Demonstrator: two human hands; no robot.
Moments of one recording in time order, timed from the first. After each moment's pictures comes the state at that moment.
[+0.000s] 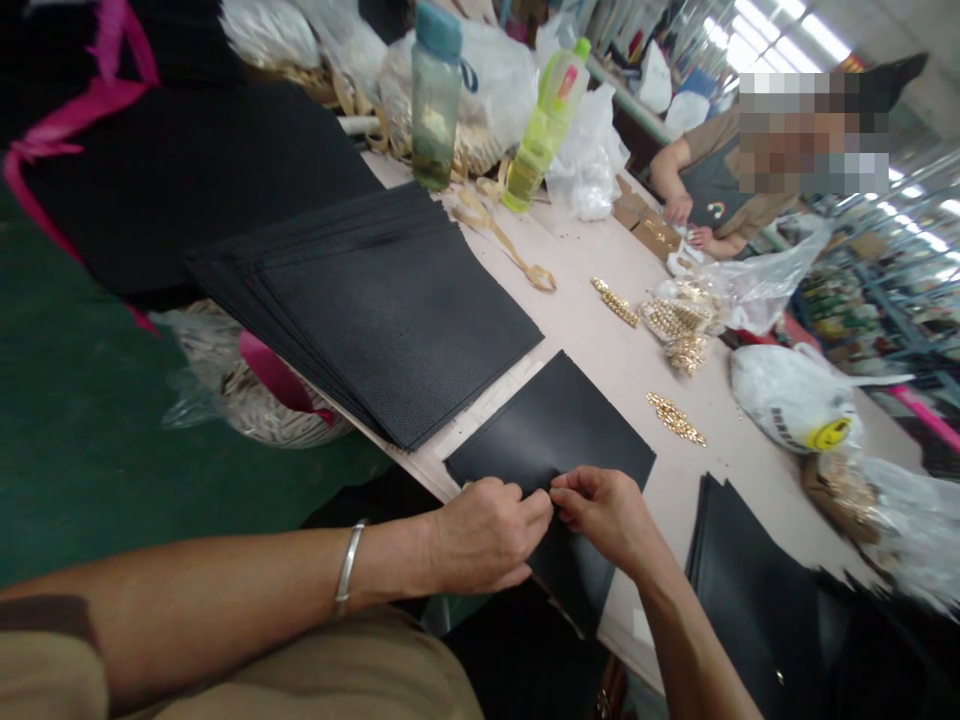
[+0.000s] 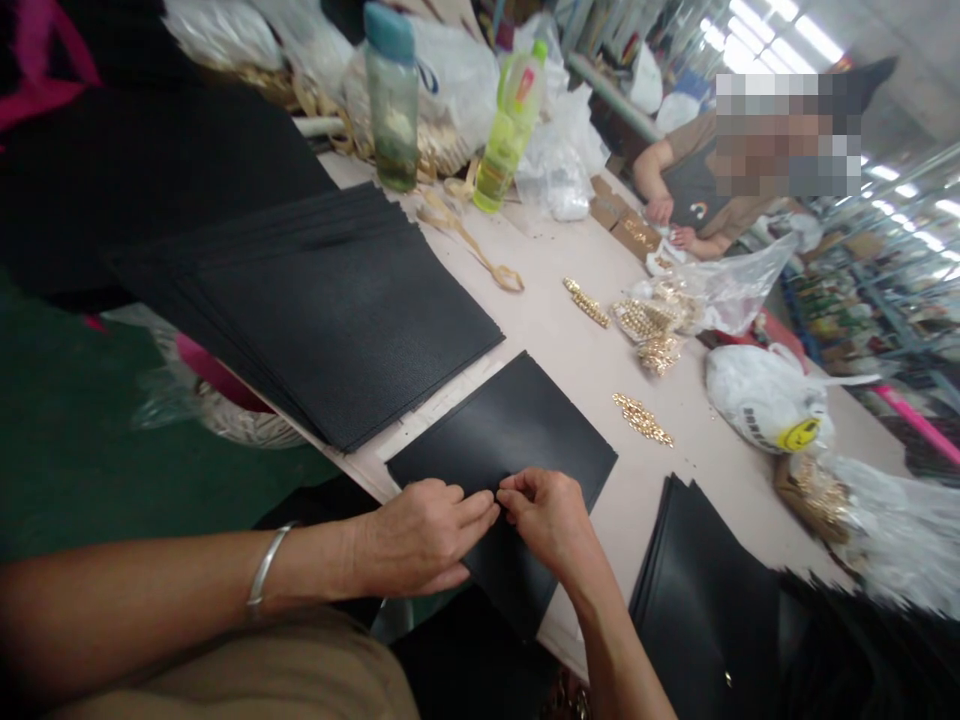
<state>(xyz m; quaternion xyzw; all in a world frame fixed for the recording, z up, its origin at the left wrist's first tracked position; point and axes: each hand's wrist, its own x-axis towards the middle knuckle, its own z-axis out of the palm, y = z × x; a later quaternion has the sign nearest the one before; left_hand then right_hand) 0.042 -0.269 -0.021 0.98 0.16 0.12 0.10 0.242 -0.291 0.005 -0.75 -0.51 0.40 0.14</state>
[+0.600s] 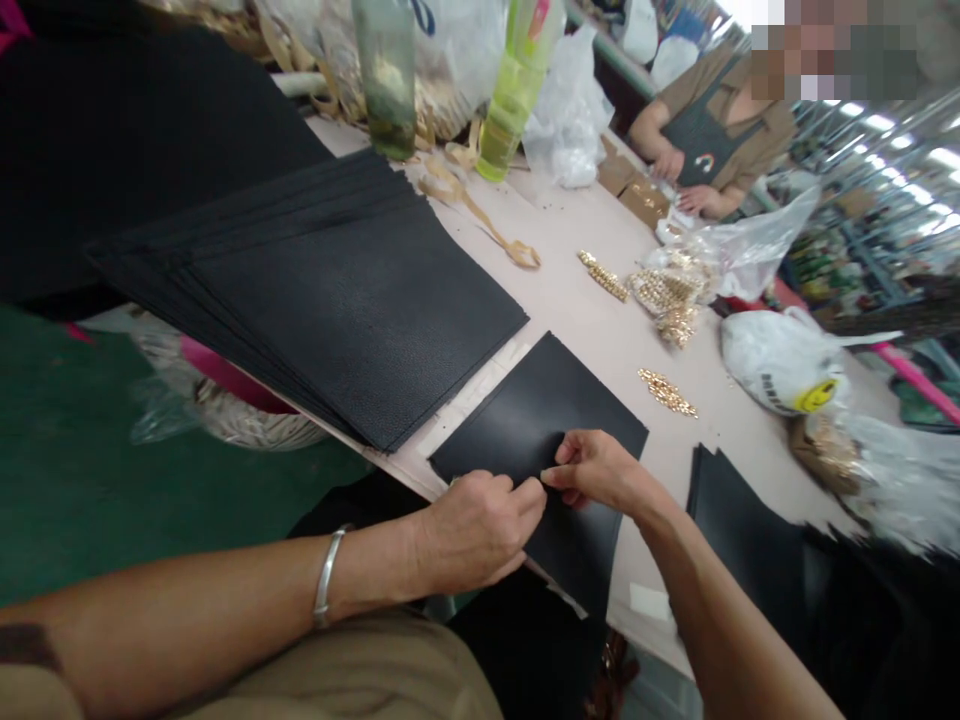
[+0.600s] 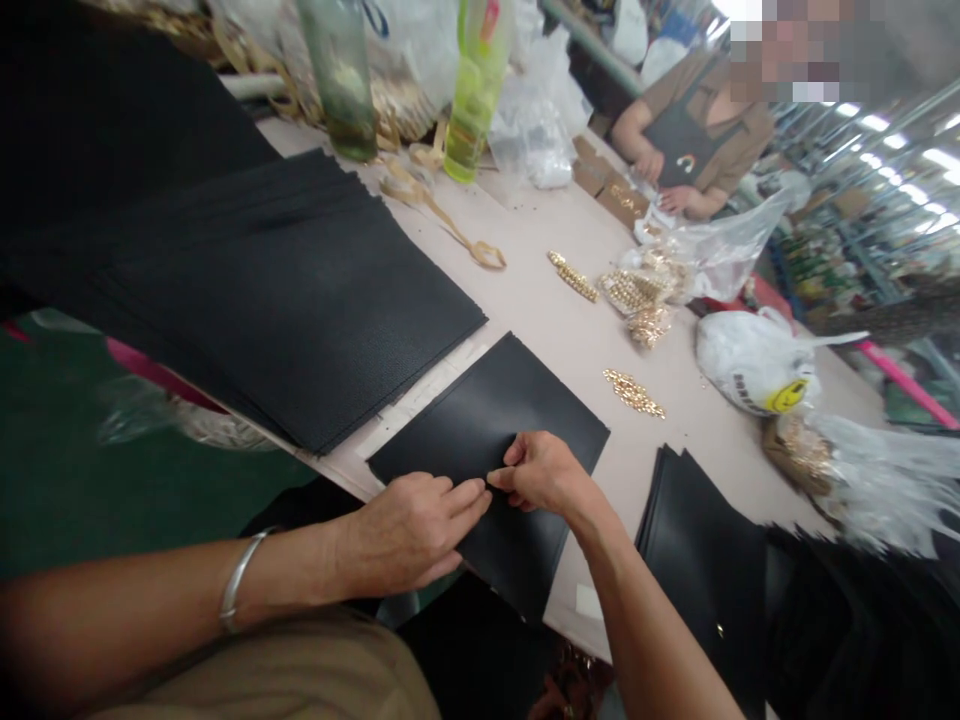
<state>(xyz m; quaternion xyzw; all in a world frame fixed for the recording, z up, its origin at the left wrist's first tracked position) 0.043 -0.266 -0.019 0.97 0.16 0.11 0.12 0.244 -0.256 0.015 -0.77 -0.40 0.50 0.05</state>
